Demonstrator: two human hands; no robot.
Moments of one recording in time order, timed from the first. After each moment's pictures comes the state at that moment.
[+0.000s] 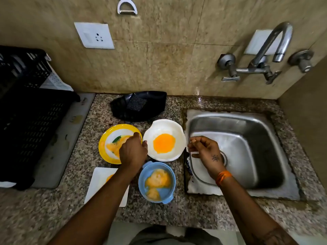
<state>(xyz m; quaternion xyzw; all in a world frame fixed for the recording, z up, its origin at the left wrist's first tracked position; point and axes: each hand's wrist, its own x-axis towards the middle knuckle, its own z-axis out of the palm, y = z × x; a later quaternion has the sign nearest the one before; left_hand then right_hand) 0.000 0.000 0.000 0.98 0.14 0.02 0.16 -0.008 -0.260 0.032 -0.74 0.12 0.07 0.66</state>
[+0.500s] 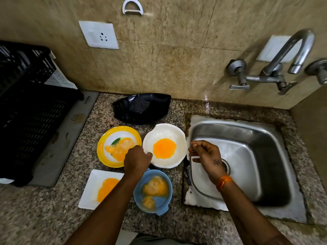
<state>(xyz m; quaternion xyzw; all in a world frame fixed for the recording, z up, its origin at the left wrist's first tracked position) 0.008 -0.021 -0.013 0.94 0.25 -0.09 0.23 0.023 -0.270 0.025 -0.73 0.11 0.11 0.67</state>
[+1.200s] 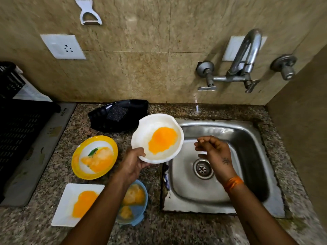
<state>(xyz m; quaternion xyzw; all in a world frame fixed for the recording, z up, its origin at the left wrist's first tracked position) 0.024 -0.094 0.016 0.53 0.27 -0.13 0.79 0.036 -0.369 0.054 -0.71 0.14 0.03 0.69</state>
